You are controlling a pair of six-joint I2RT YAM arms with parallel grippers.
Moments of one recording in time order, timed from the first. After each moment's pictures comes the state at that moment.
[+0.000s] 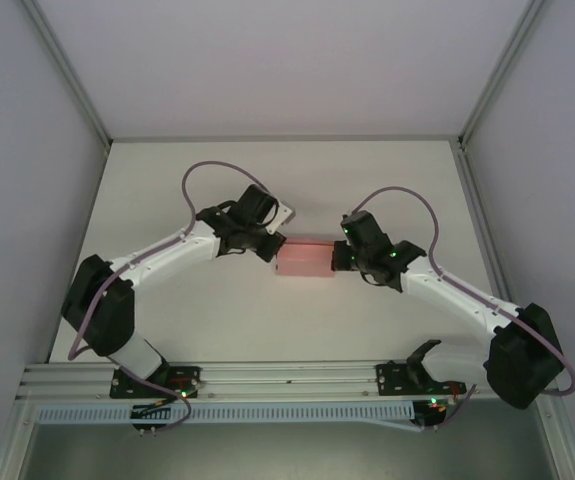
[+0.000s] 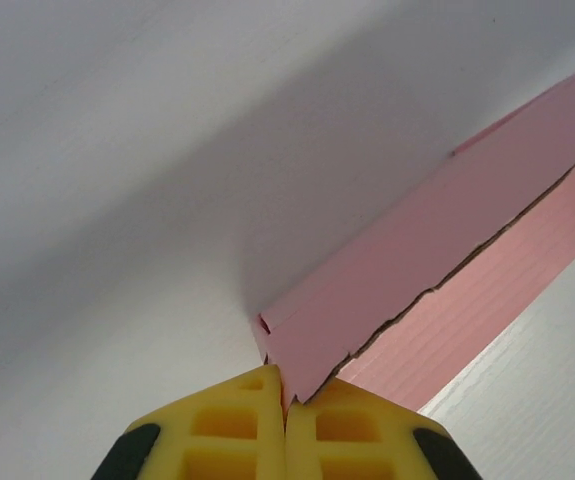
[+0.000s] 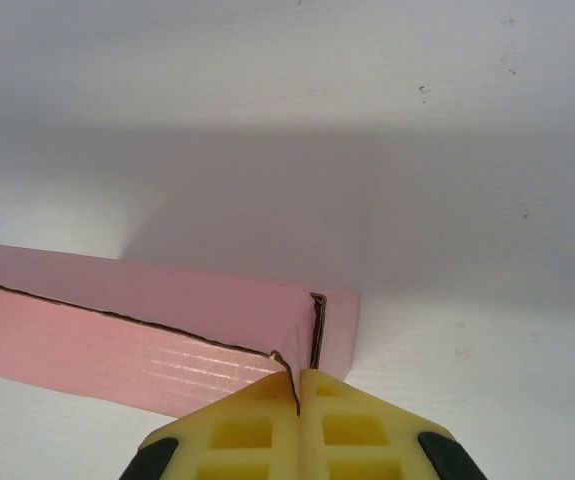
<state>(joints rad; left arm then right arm) -0.77 1.60 1.22 -0.62 0.07 -0.09 0.66 1.22 0.81 -0.50 0.07 0.59</state>
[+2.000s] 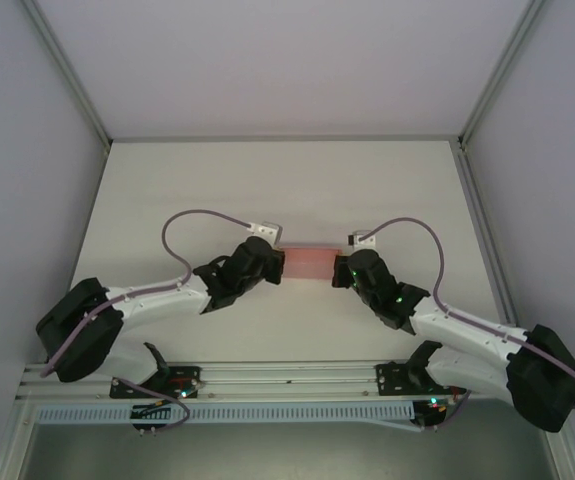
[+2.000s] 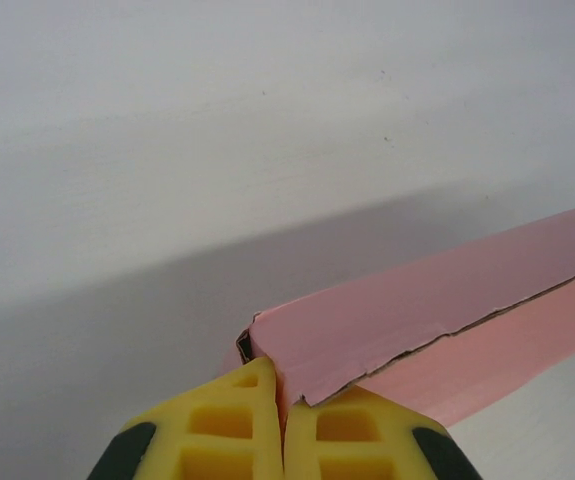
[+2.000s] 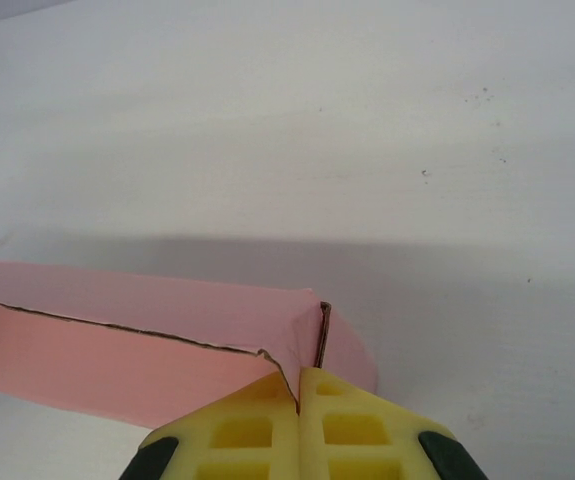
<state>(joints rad) -0.97 1.43 0.70 0.10 -0.27 -0.47 0.80 1.04 0.43 0.00 0.30 0.57</state>
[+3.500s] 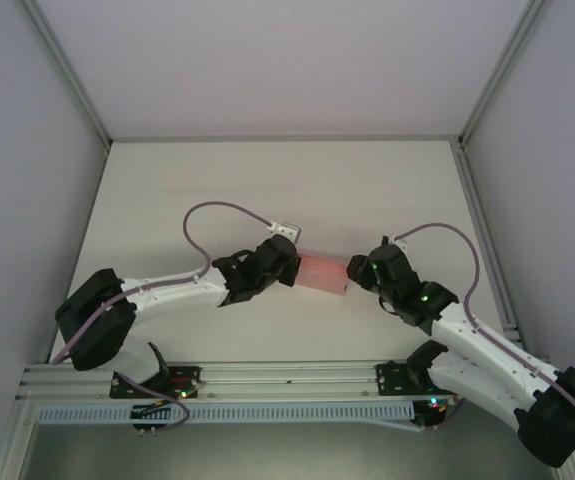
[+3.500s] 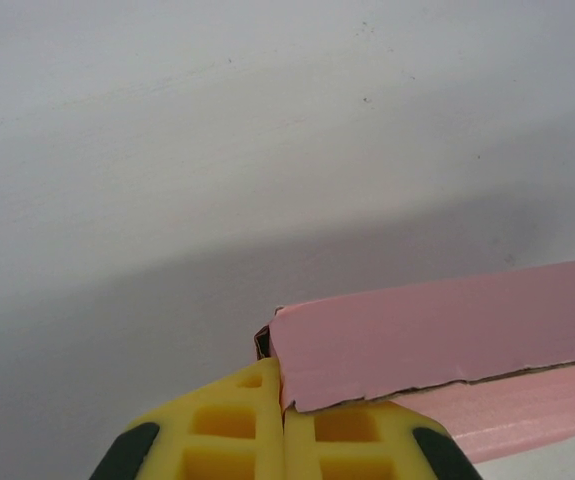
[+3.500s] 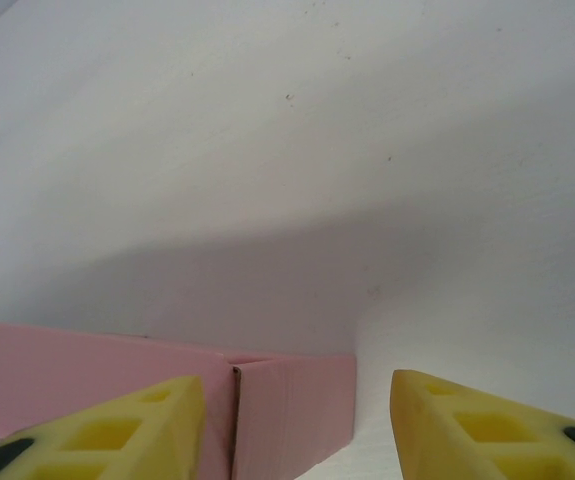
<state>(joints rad) -1.04 1.52 0.88 -0.11 -0.33 -0.47 0.66 0.82 0.51 -0.44 0.19 0.90</state>
